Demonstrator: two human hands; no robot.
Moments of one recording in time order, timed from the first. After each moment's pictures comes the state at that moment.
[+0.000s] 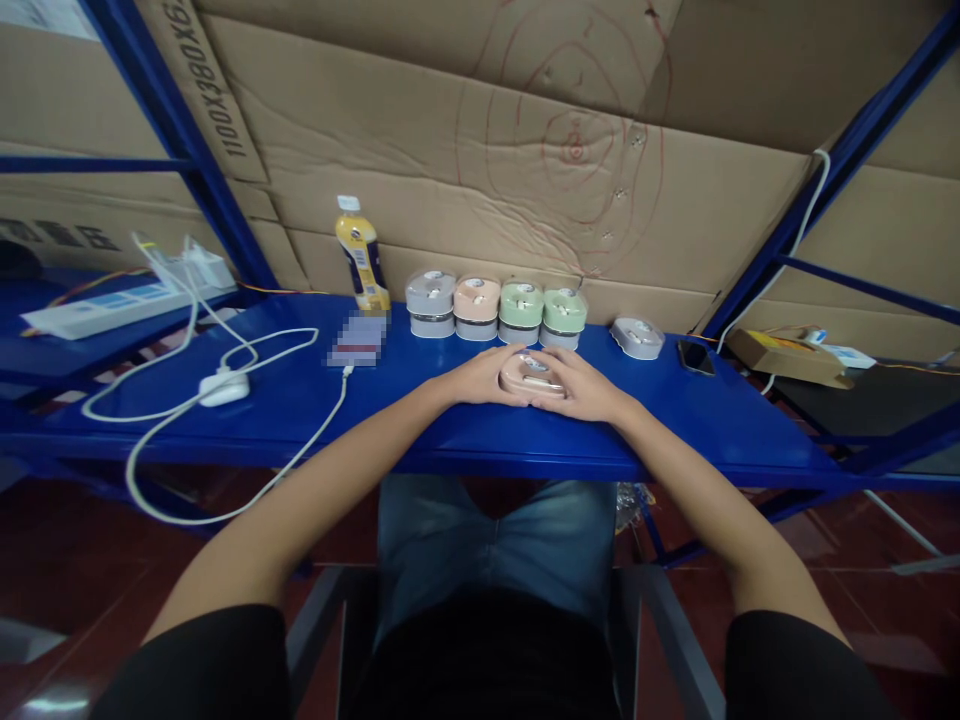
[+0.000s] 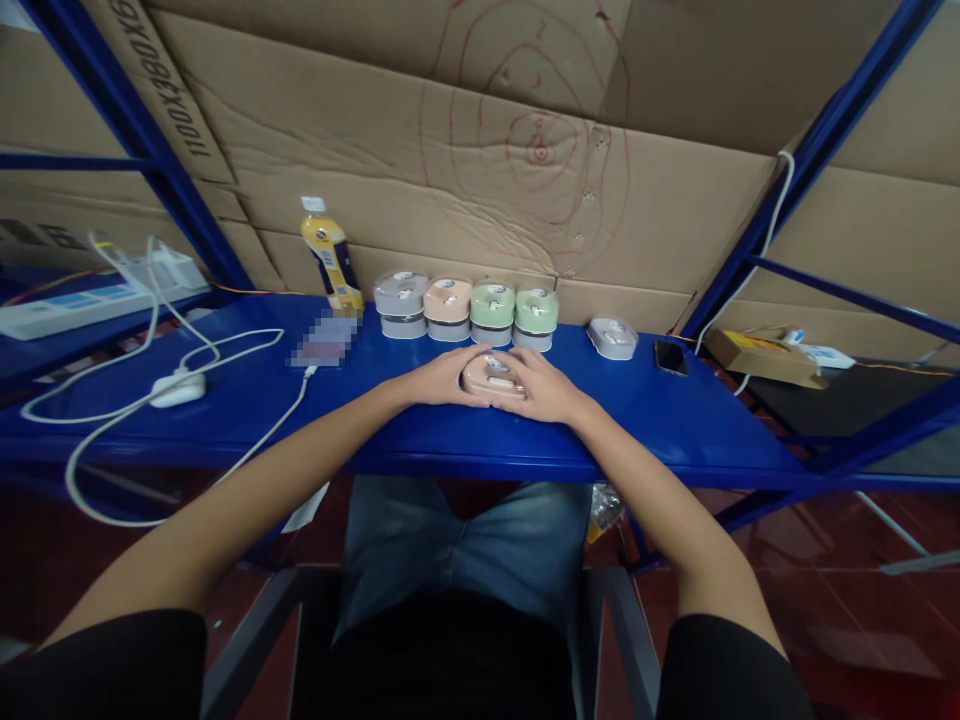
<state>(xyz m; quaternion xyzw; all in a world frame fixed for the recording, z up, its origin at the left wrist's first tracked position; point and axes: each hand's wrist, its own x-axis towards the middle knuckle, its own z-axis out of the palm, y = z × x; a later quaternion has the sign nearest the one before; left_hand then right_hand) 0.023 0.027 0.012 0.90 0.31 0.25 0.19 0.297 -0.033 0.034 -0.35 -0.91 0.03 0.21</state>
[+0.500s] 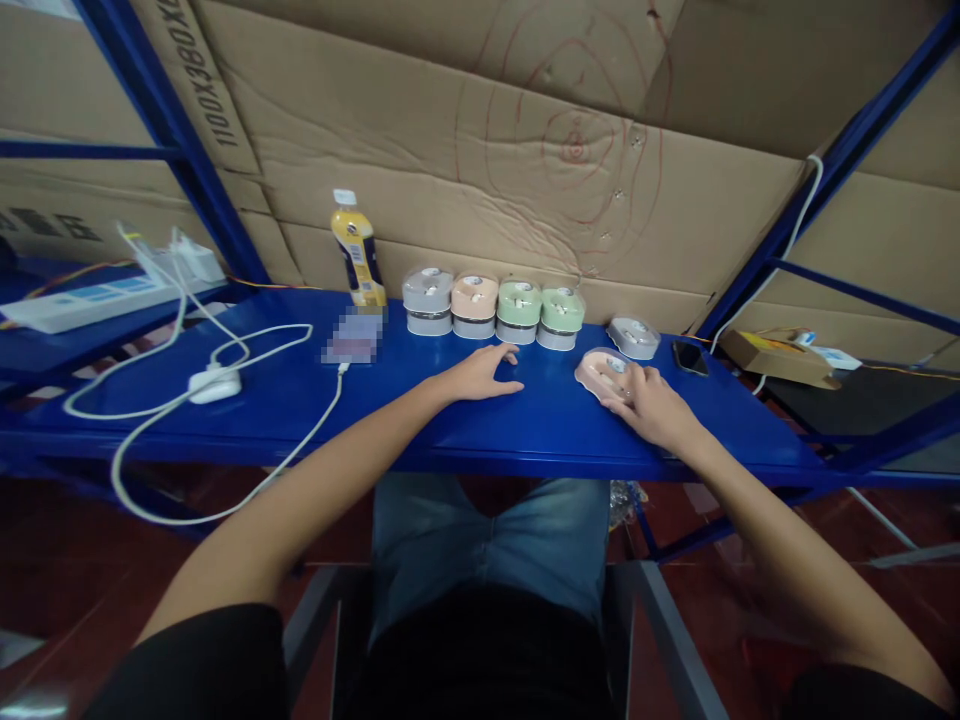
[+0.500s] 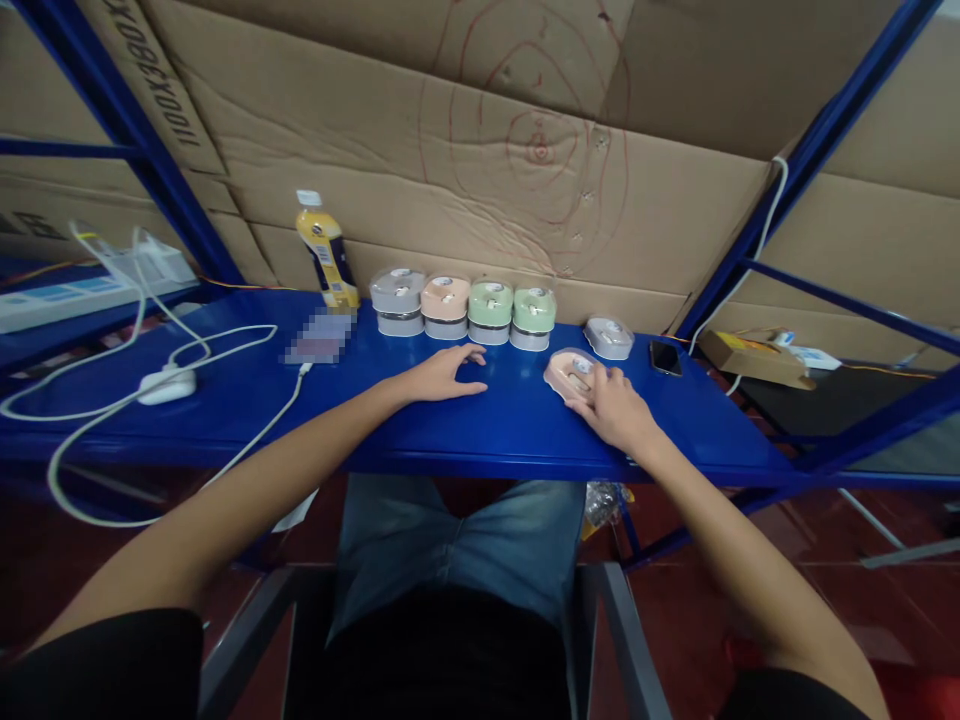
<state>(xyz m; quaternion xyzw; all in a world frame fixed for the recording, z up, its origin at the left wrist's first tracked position) 0.025 0.030 0.012 0.89 0.32 0.26 0.19 0.373 -0.109 0.044 -0.68 -0.72 -0.09 0.07</state>
